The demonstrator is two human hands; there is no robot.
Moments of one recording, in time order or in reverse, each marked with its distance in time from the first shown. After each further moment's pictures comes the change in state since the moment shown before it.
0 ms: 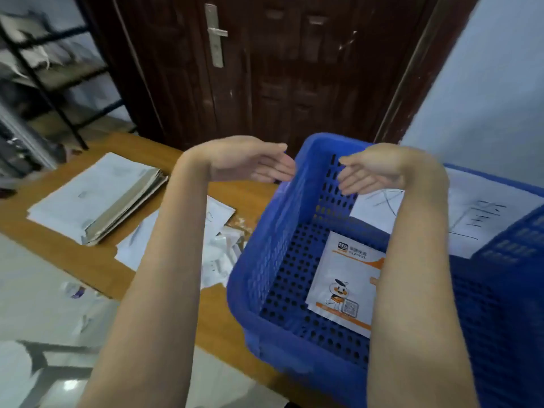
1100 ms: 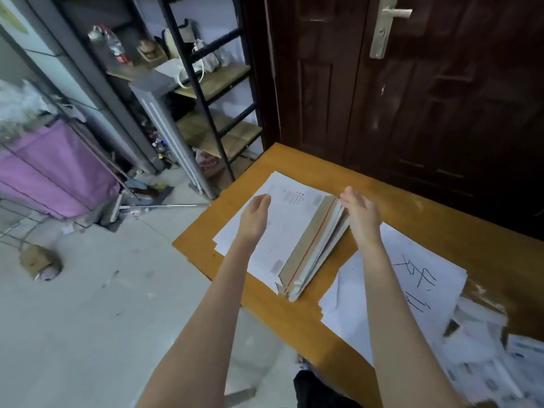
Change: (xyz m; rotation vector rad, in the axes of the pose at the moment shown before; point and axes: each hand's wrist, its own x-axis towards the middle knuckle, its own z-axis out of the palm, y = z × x) left_hand -0.150 -0.285 -0.413 -0.118 0.990 -0.119; right_hand 0.267 -0.278 0.444 0.564 0.315 -0.316
